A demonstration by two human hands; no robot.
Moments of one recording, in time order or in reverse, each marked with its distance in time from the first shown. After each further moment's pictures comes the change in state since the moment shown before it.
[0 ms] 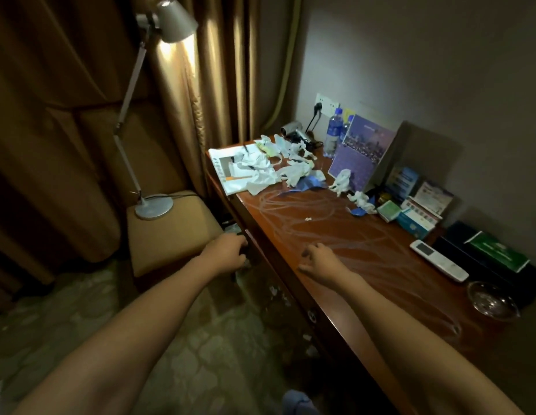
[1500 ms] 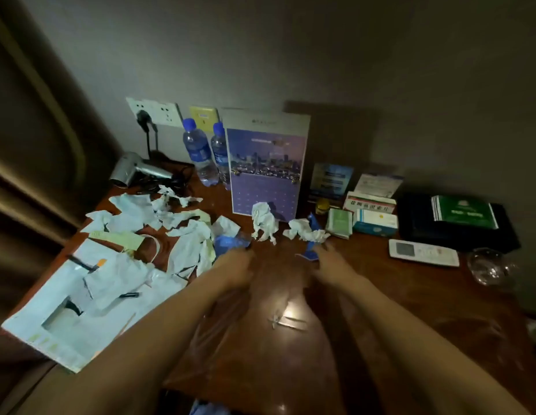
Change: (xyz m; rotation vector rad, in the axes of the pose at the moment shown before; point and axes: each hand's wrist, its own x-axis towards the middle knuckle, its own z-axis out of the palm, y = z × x) left_hand 0.498 0.098 0.004 0.277 -0.457 0.656; right_hand 0.278 0.171 -0.090 0.425 0.236 0.735
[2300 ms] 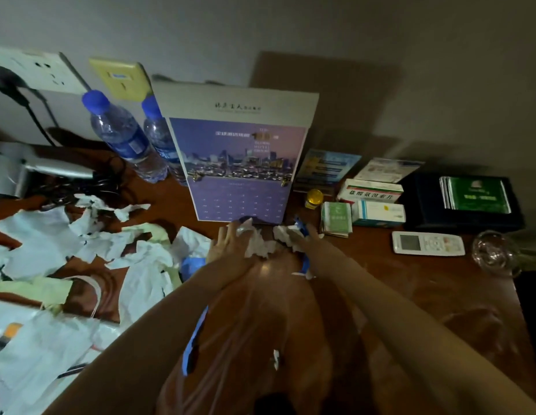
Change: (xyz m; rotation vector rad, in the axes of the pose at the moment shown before) left_hand 0.150 -0.026 0.015 -0.012 -0.051 0.097; right_hand 0.119 0.022 0.002 -0.338 -0.294 0.050
